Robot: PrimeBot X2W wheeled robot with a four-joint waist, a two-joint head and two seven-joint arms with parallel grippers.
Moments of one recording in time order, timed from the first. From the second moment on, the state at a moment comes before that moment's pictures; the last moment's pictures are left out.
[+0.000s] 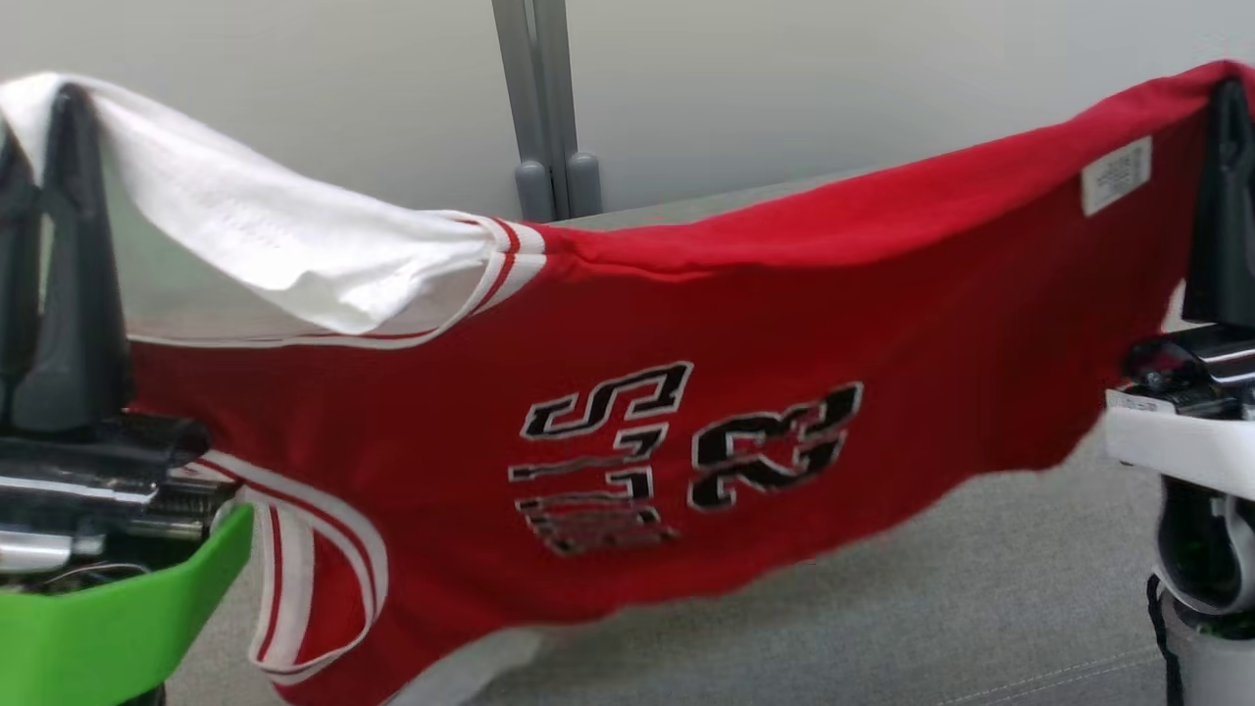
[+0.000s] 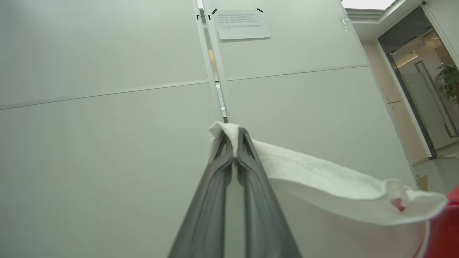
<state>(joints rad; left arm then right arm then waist) -0.27 0.42 -0.14 -0.73 -0.25 0.18 0.13 -0.24 -0.09 -0.08 -0.42 0.27 0.13 -0.08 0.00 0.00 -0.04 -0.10</state>
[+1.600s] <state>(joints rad) -1.12 0.18 -0.21 0.50 -0.41 -0.02 -0.25 -1.26 -0.05 -0.20 0.82 -0.07 0.13 -0.26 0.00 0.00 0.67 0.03</state>
